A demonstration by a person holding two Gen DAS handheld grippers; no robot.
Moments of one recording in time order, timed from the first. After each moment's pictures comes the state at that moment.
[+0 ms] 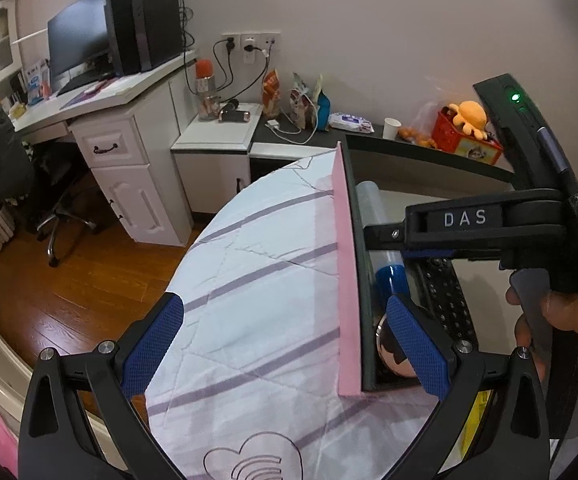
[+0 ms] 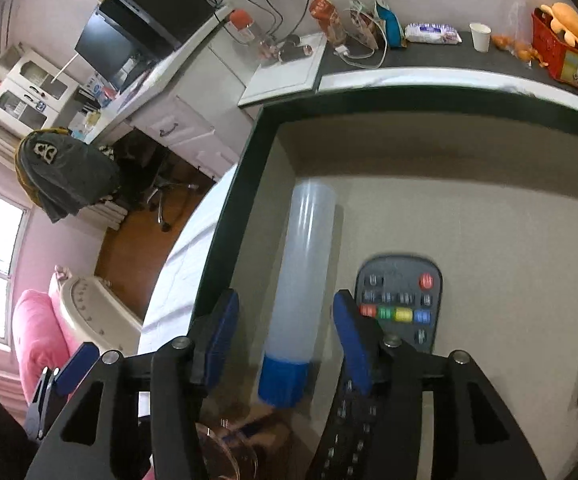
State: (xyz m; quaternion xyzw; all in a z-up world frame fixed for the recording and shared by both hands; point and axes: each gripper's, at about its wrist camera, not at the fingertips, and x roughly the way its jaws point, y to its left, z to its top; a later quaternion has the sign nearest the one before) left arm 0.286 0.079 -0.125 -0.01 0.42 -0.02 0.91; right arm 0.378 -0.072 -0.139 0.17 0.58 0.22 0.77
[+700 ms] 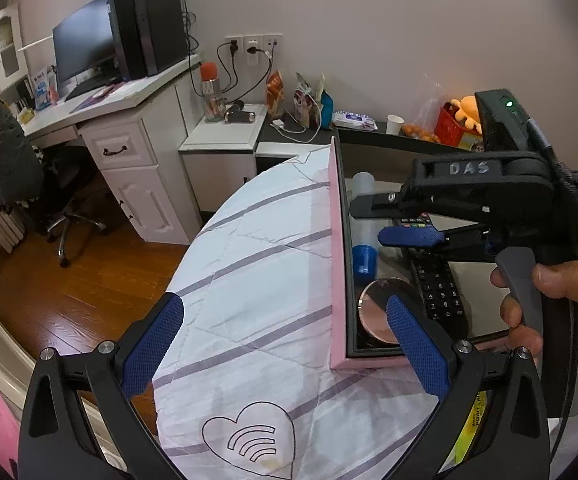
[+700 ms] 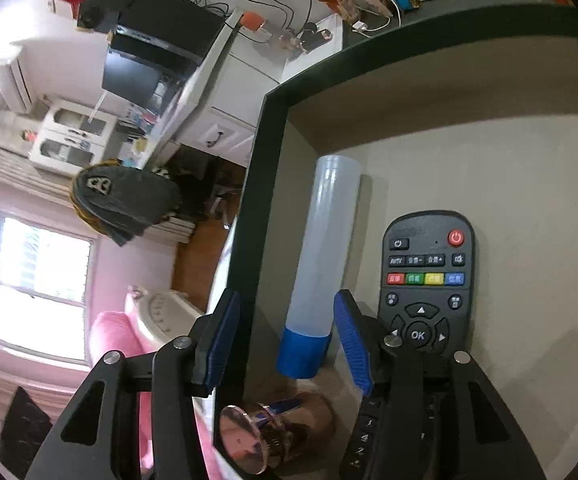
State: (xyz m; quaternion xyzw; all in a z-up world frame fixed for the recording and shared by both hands) left arm 0.265 0.067 -0.118 0.01 0.42 -0.01 0.91; right arm 0.378 -0.092 -0.162 0.31 0.56 0.29 0.71
